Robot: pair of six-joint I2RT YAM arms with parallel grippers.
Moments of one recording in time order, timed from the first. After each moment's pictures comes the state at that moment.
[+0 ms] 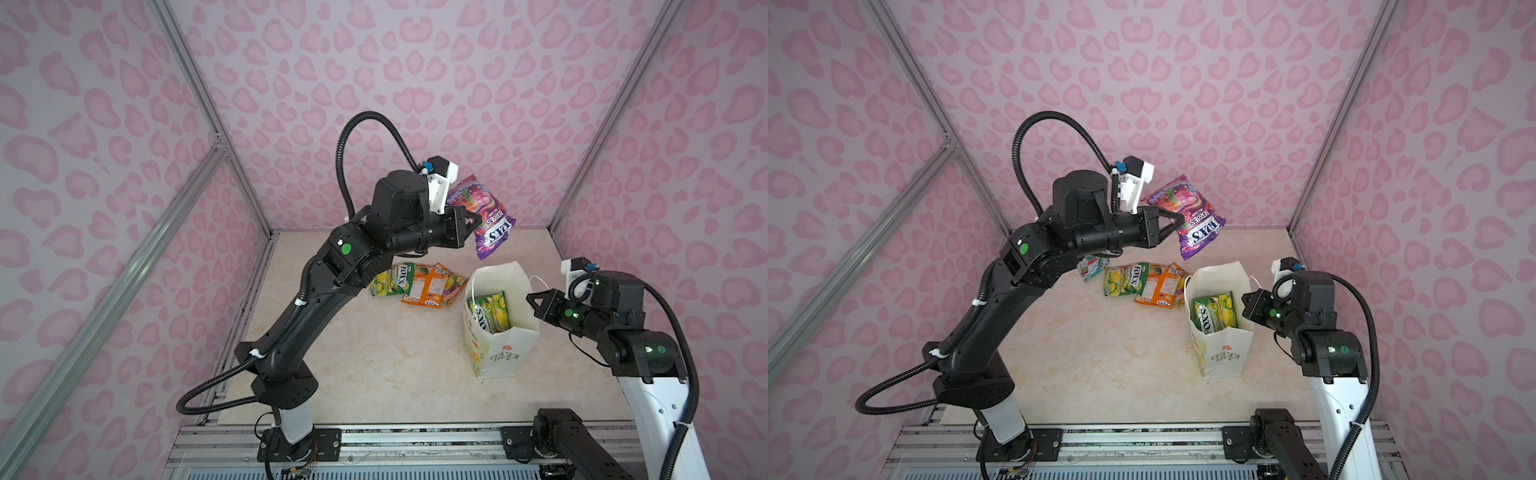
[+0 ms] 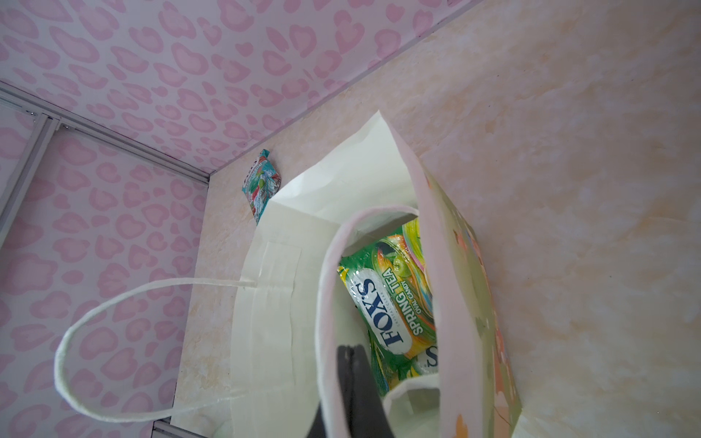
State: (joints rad) left arm -0.92 1.84 2.46 -0.85 0.20 -0.63; right arm -0.01 0.83 1.18 -1.00 -0.37 0.49
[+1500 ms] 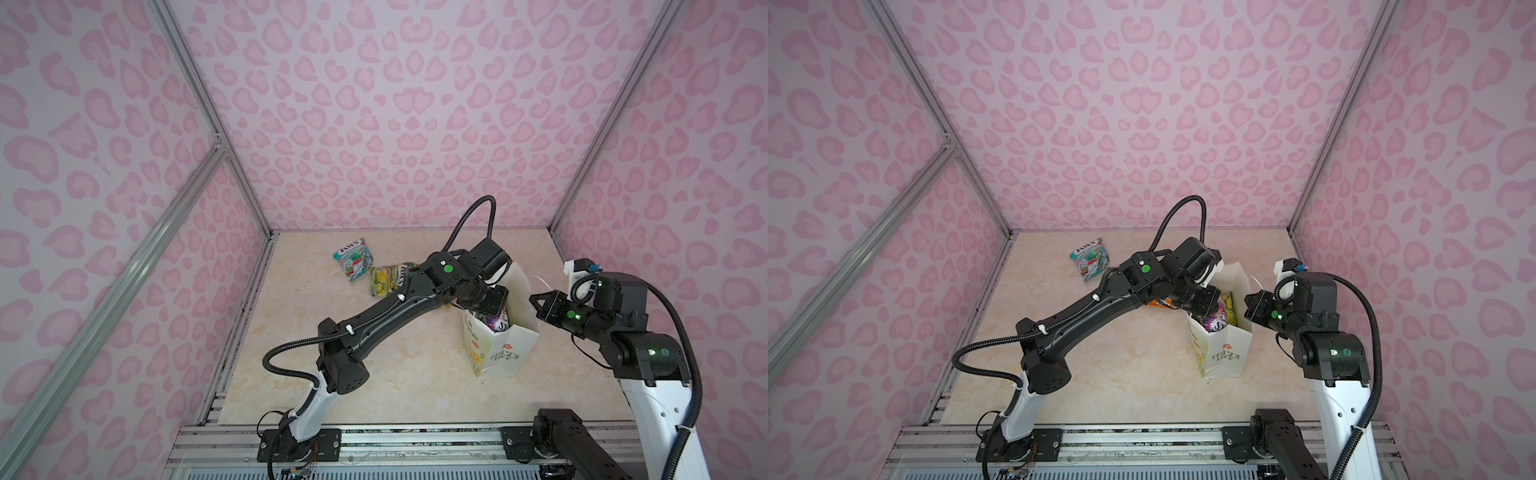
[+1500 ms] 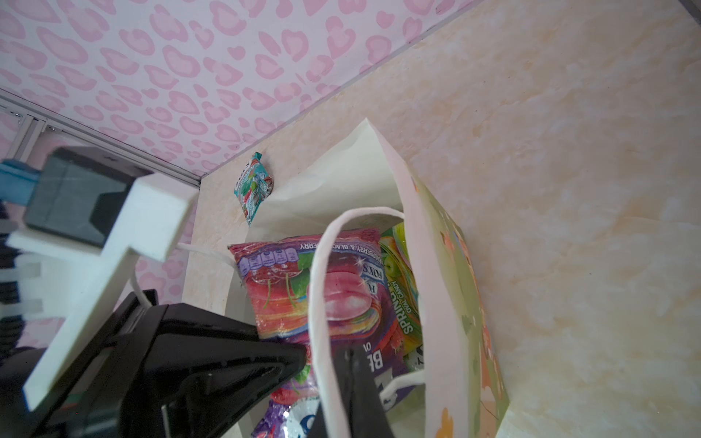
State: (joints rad) left arm -1.07 2.17 2.43 -1.16 0.20 -0.55; right arm -0.02 0.82 1.18 -1.02 -0.34 0.48
